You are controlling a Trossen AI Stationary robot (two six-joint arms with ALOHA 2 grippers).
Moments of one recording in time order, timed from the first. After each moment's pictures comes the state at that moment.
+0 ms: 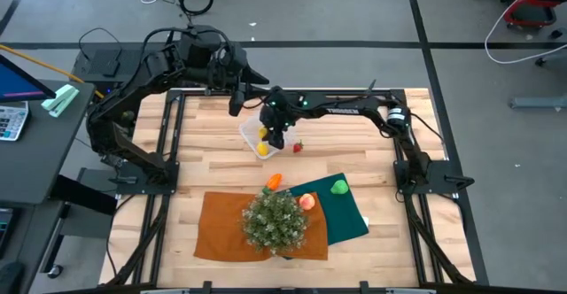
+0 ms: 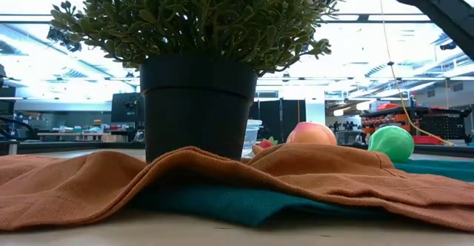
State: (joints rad) left arm 0.42 1.48 1.89 -0.81 0.32 0.01; right arm -0.37 2.14 1.70 -0.46 -0.34 -0.16
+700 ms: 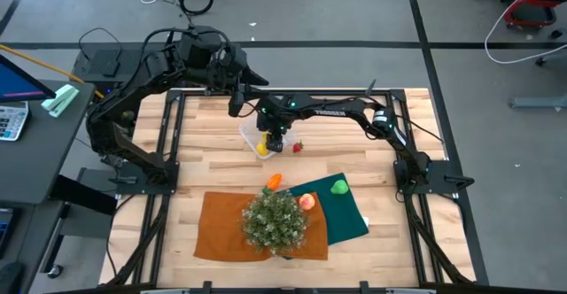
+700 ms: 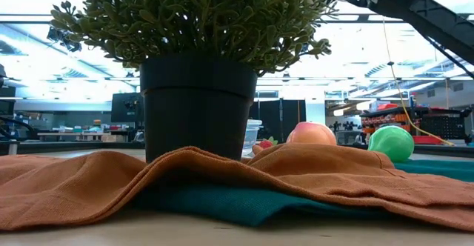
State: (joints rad) left arm 0.41 1.48 1.89 -0.83 0.32 0.01; right arm -0.35 2.29 1.91 -0.73 -0.24 -0.18
